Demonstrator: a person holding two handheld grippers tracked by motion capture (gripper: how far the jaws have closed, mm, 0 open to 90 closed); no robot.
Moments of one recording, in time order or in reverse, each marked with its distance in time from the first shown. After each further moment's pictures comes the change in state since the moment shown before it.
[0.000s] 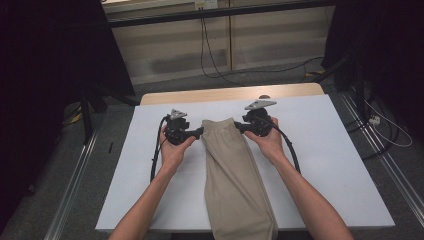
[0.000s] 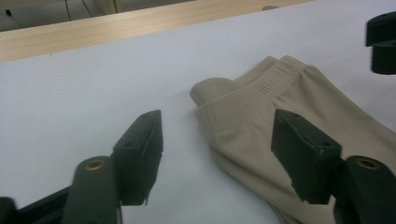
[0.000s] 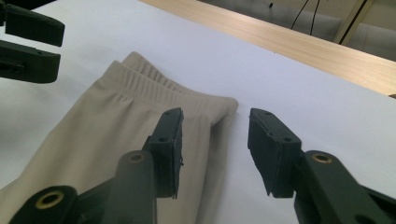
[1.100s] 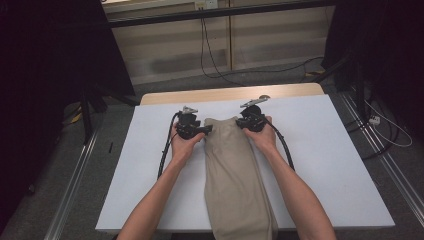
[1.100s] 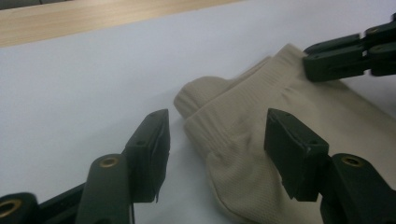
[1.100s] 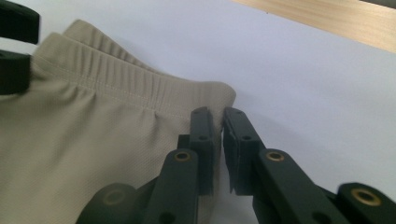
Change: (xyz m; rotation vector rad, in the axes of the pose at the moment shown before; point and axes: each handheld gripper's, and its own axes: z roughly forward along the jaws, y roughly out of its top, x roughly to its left) left arm -0.004 0.007 0.045 0.064 -0.033 -0.005; right arm -0.020 -0.007 0.048 0.111 -0.025 0.055
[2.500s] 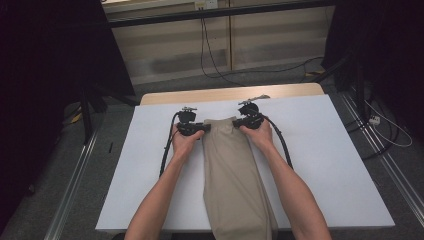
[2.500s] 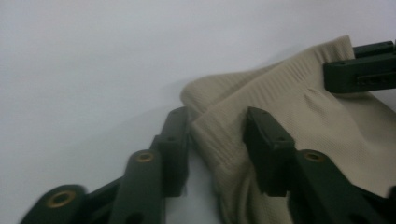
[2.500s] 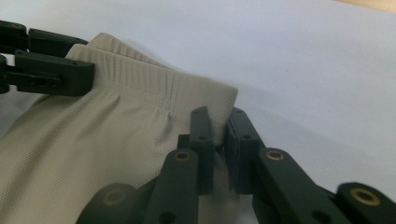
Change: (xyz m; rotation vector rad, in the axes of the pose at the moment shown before) left arm 0.014 -0.003 0.023 0.055 -0.043 -0.113; right arm -0.004 0.007 0.012 0.067 0.082 0.084
